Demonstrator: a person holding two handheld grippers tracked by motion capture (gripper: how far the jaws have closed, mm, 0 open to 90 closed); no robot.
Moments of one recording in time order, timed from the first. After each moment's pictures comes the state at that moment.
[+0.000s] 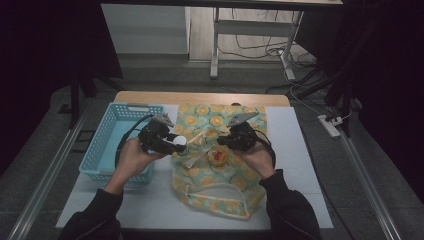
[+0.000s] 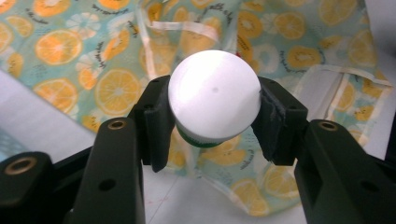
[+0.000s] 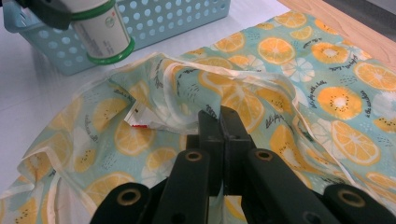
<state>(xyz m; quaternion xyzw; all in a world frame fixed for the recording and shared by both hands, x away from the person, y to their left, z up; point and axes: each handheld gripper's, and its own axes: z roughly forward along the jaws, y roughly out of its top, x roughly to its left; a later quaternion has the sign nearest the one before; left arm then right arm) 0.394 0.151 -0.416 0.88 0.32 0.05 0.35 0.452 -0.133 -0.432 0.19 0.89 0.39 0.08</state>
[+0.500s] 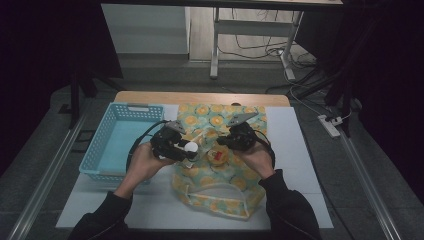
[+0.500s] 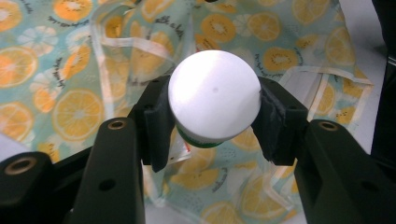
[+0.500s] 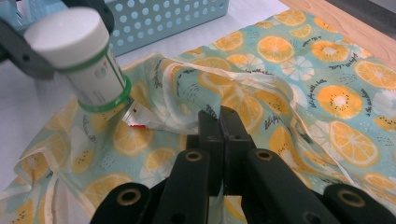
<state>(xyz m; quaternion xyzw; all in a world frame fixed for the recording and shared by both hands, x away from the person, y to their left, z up) 0.390 0.118 -0.425 0.89 0.28 0.04 0.35 0.453 -0.133 -0.434 0.19 0.89 0.39 0.08</state>
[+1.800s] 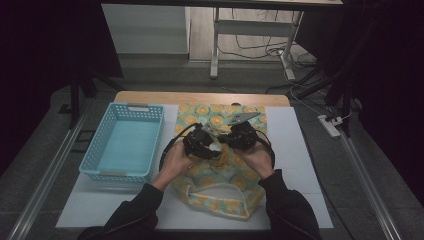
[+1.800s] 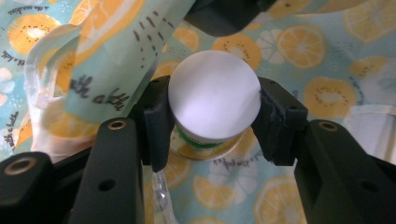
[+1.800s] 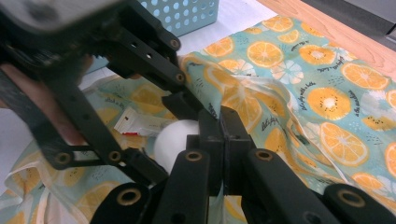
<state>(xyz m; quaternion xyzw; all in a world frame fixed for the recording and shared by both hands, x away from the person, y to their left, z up) 0.436 0.044 -0.468 0.90 0.27 0.07 0.33 0.455 -0.135 -0.434 0.21 0.88 0.41 0.09</state>
